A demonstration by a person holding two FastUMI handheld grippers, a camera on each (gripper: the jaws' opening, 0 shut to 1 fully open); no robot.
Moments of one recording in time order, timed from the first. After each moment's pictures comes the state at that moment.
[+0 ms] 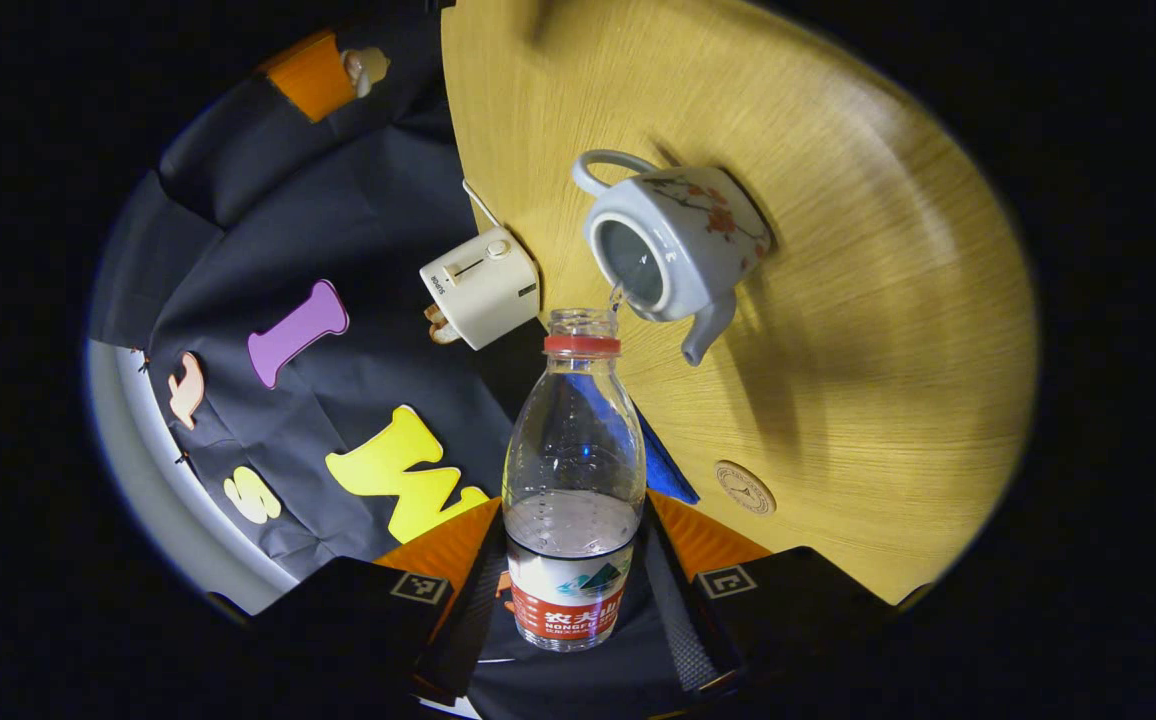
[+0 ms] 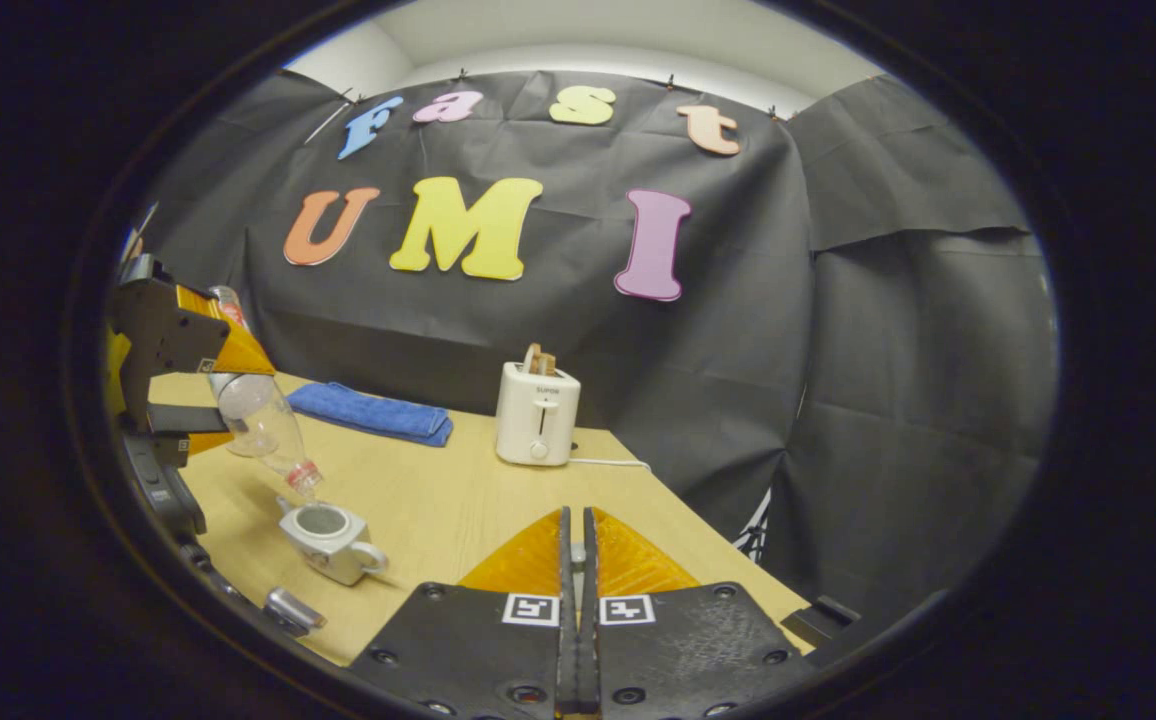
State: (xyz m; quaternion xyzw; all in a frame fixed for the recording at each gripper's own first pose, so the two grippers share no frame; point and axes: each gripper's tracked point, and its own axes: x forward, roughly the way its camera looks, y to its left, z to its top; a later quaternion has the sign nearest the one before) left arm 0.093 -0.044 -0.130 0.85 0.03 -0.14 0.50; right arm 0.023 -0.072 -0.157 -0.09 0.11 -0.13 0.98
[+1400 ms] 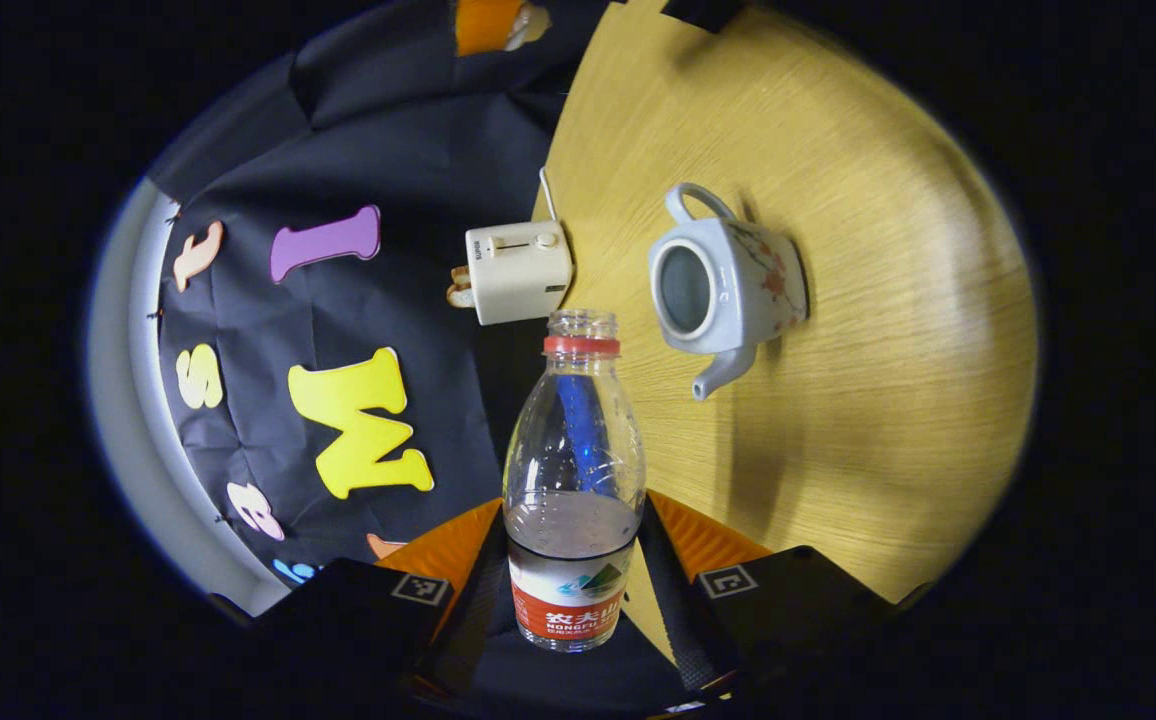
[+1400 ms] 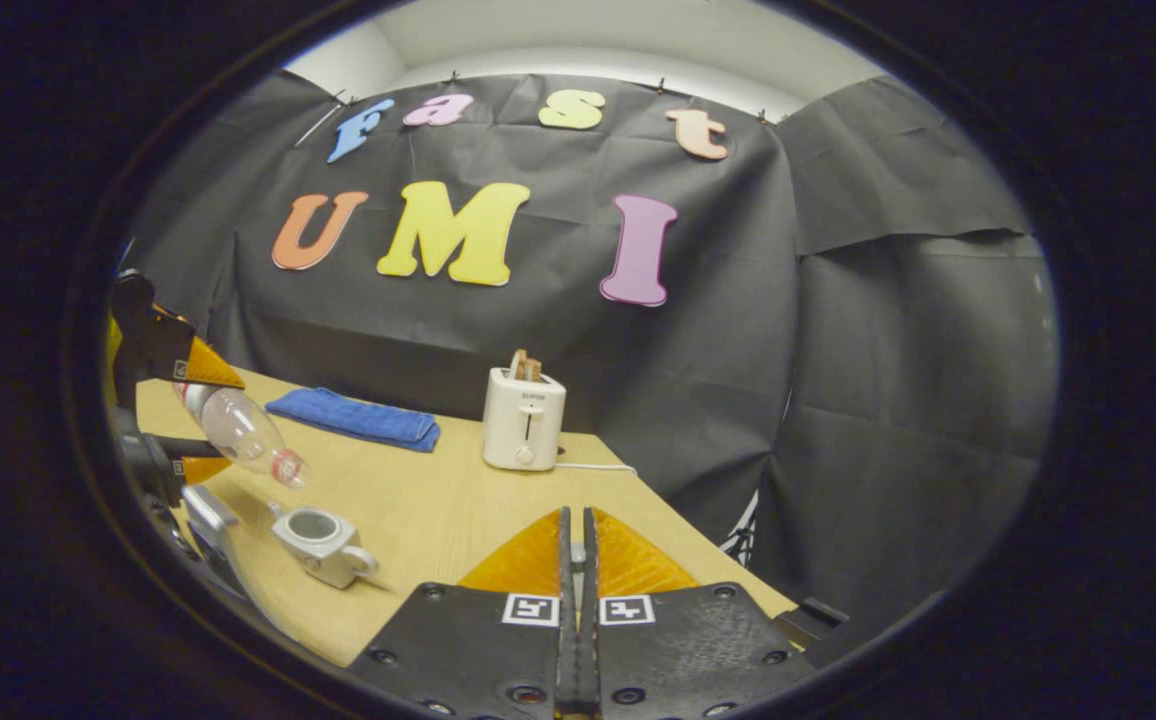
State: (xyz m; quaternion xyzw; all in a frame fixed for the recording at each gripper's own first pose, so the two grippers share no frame) left arm 0.093 -0.032 -0.152 0.71 0.05 -0.17 0.69; right arm 0.020 -0.076 -0.154 -0.09 0.11 -0.15 0.98
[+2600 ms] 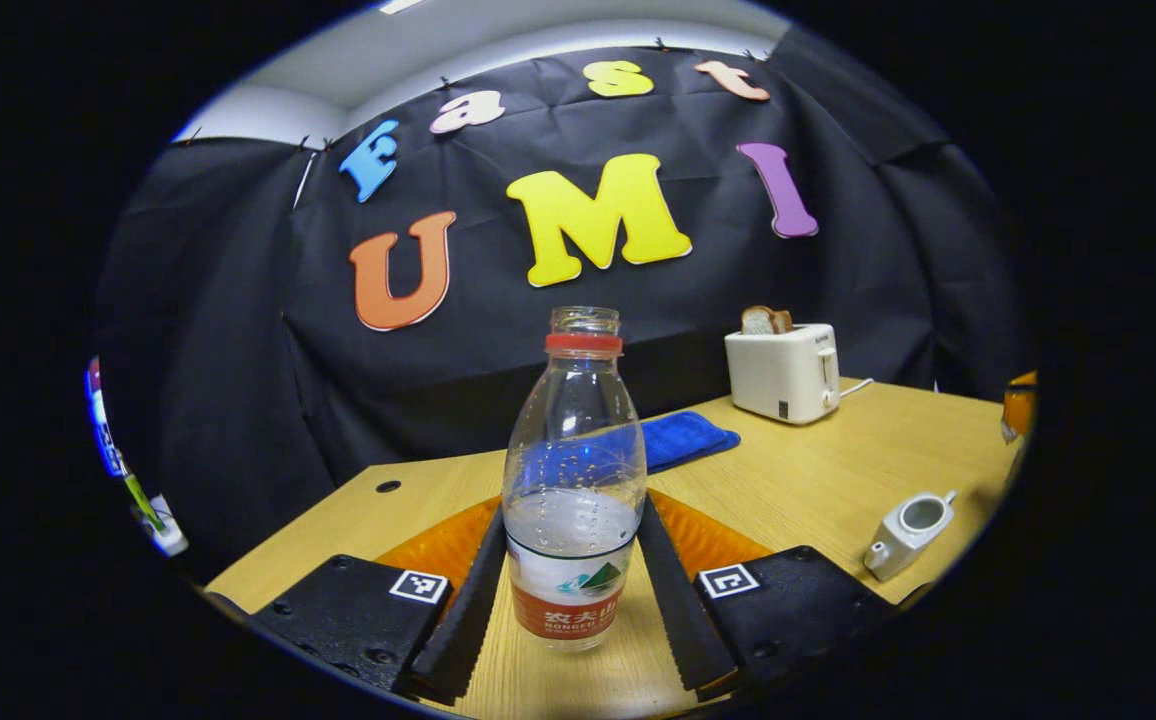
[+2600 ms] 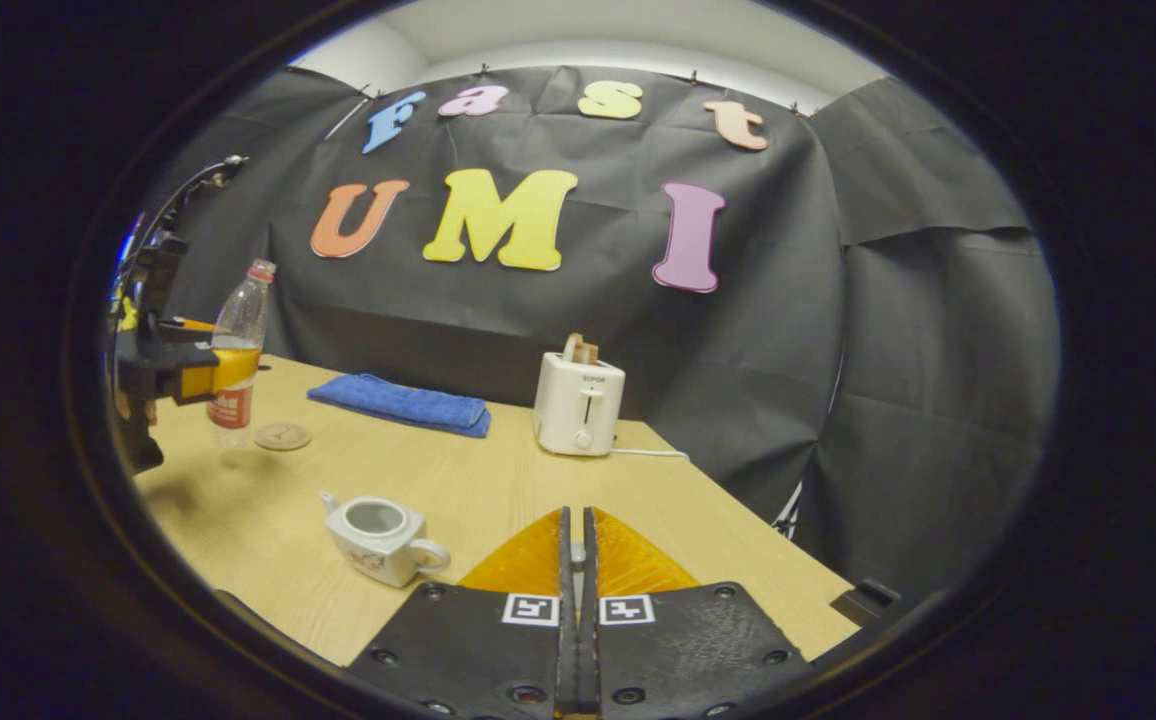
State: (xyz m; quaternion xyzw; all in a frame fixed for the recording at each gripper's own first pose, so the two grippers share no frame) left arm 0.140 0.065 -0.148 0.03 0.06 -0.05 1.00; right arm 0.031 -0.024 -0.184 -0.09 0.13 -0.09 0.98
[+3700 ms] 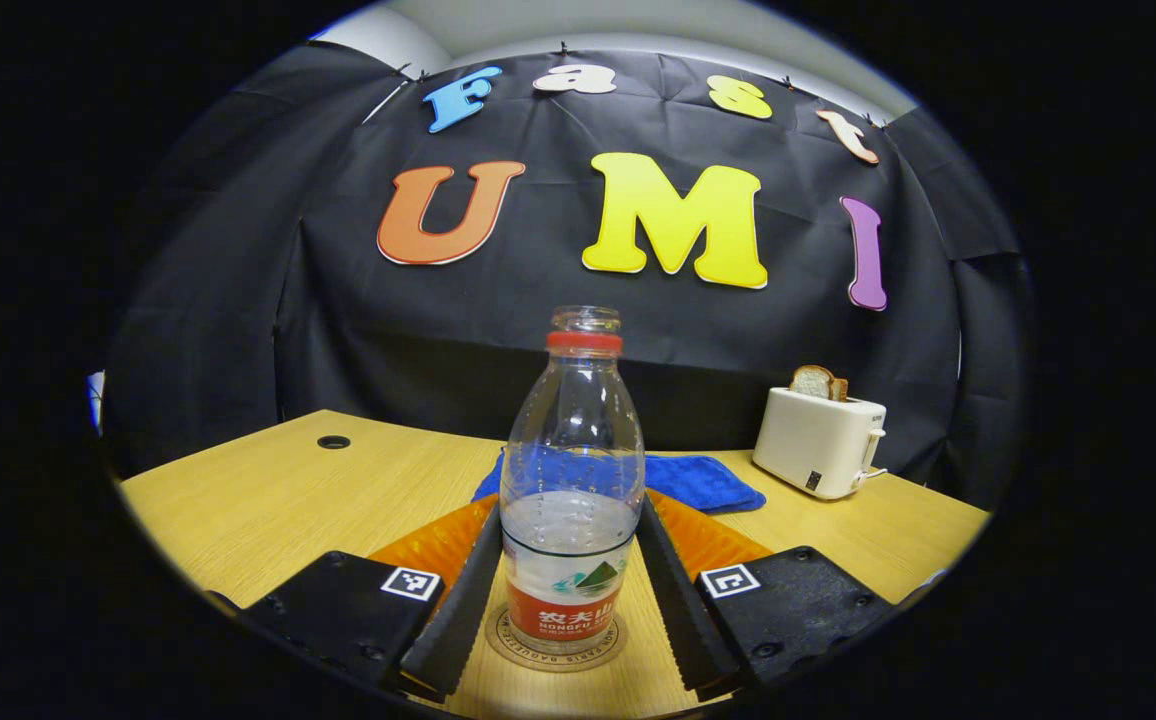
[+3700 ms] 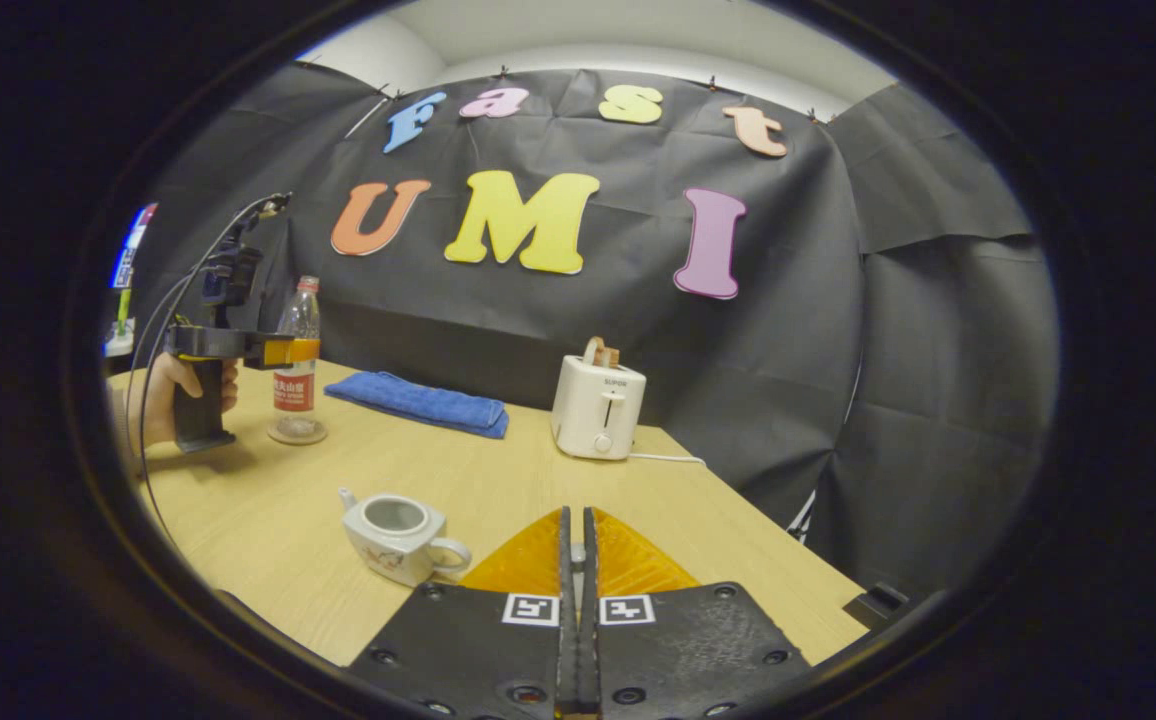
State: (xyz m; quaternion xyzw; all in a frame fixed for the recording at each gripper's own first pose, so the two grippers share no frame) left arm 0.225 0.082 -0.182 -0.10 0.06 -0.06 0.99; right arm 0.033 -0.014 -0.191 -0.10 0.13 -0.07 0.98
